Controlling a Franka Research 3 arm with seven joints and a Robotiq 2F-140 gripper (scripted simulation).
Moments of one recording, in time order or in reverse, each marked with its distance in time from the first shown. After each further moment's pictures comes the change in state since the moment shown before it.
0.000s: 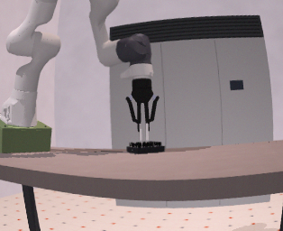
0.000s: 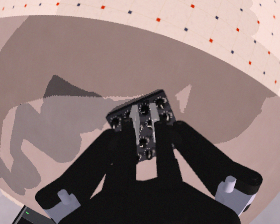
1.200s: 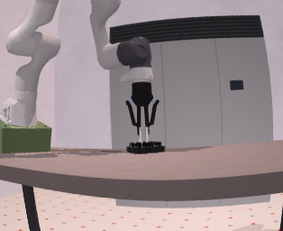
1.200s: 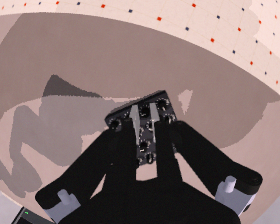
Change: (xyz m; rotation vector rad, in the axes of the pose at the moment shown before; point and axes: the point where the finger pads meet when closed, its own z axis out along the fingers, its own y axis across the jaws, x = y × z) arm -0.001 -0.001 0.014 0.002 -0.002 -0.003
